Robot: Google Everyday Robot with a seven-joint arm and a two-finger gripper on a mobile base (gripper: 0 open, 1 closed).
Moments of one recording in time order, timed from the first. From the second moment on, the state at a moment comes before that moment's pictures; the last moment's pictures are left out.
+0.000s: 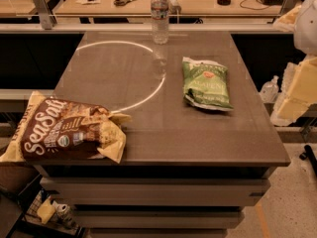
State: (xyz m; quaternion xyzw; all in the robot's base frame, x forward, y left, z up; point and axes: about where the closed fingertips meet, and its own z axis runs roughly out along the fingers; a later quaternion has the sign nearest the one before) arm 0.437 -0.209 1.002 -0.60 0.77 -0.06 0.20
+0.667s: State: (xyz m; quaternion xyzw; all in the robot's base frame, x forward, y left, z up) arm 0.439 -0.205 1.004 -0.60 0.77 -0.05 0.21
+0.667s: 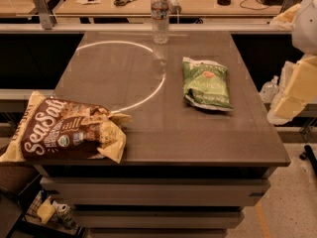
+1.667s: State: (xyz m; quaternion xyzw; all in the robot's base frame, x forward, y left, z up) arm 0.463 -0.074 0.965 -0.68 0.67 0.08 0.30
